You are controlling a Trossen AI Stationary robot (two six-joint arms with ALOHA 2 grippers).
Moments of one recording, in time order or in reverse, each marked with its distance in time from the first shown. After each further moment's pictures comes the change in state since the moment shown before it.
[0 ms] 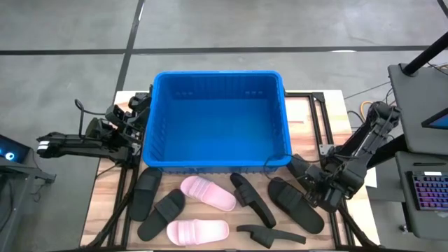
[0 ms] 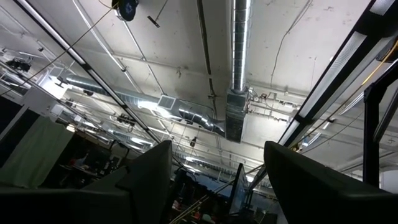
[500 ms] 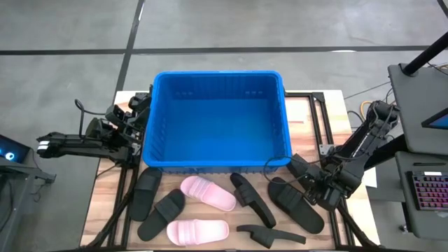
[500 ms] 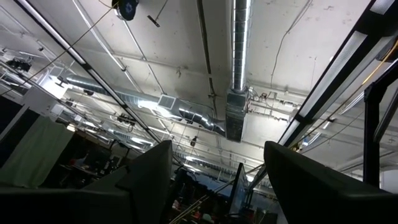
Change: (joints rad) left arm 0.000 0.000 0.000 -0.001 0.000 0.000; right arm 0.016 -0.014 -0.111 0.058 -0.002 0.061
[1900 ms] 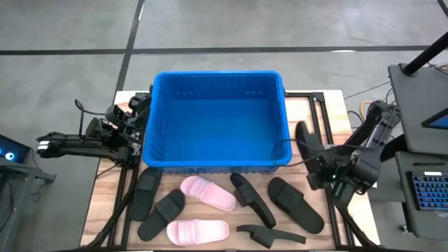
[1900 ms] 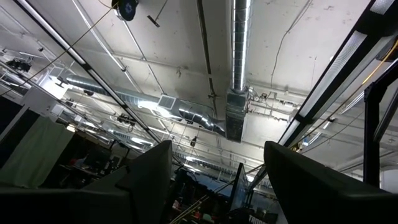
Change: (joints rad) left arm 0.000 0.000 0.000 0.000 0.000 0.002; right arm 0.000 0.002 0.398 -0.520 0.176 0.350
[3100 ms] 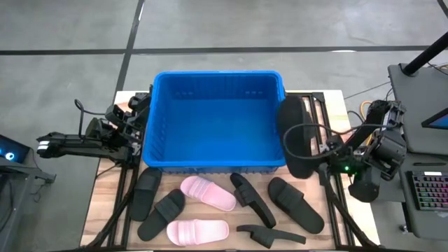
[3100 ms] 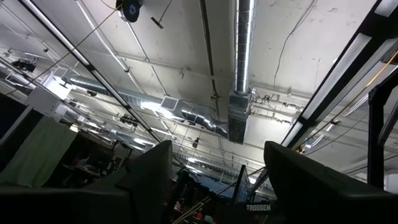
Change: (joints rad) left arm 0.000 0.000 0.000 0.004 -0.017 -0.002; right arm -0.007 -0.006 0.372 0.158 0.628 -0.406
